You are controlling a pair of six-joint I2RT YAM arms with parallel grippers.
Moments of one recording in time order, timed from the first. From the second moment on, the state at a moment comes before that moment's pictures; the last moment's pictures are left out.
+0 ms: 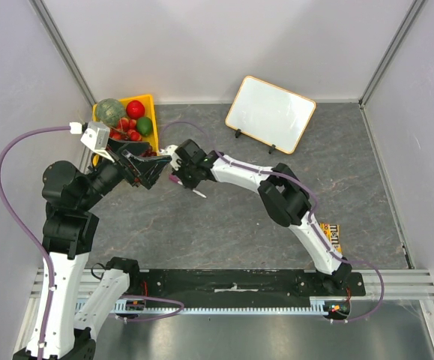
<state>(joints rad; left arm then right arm) -0.15 0.69 1.10 -0.32 0.58 -0.32 0.89 2.39 1.95 -0.44 -0.08 -0.12</state>
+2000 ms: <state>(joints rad) -0.63 1.79 1.31 -0.02 0.76 -0.69 0.19 1.20 0.67 0.41 -0.54 0.76</state>
